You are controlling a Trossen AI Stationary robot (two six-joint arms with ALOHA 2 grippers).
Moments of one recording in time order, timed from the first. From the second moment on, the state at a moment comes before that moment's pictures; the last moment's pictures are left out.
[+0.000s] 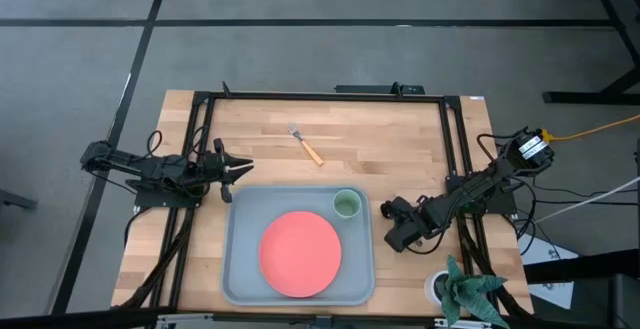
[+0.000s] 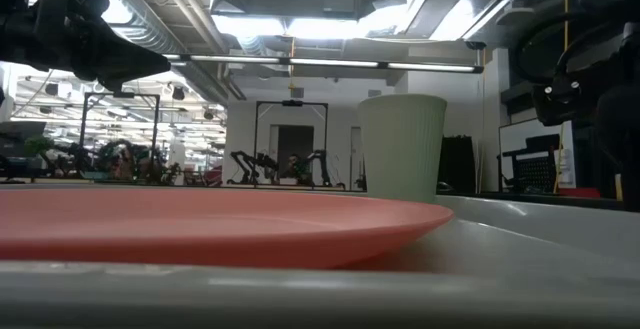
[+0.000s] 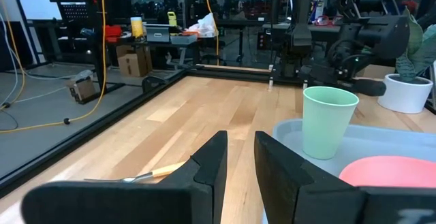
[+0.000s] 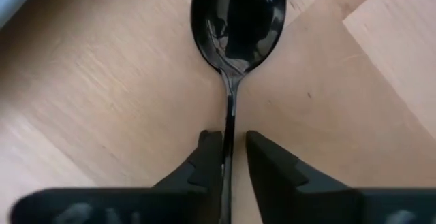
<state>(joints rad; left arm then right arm) -0.23 0.06 0.01 0.06 -0.53 -0.02 0.55 1.56 0.71 -0.66 0.18 1.30</state>
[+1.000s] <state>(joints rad) -0.23 0.06 0.01 0.06 -0.53 -0.02 0.58 1.59 1.14 -0.92 0.31 1.78</state>
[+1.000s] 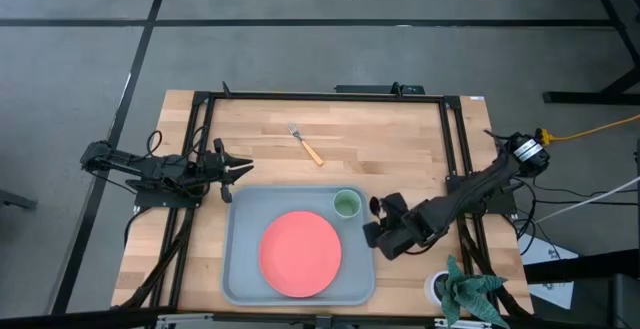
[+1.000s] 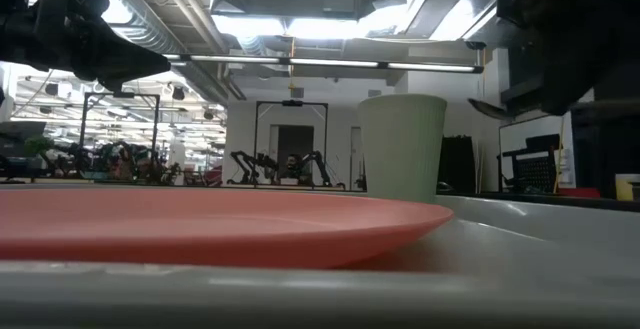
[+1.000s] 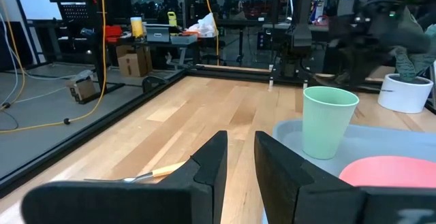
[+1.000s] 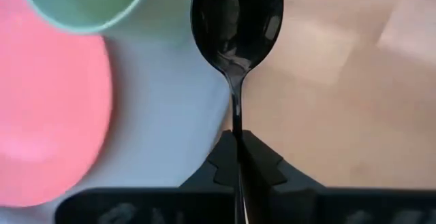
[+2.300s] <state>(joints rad) -0.23 0.06 0.01 0.06 -0.53 -0.02 0.61 1.90 1.16 -0.51 0.28 2.09</state>
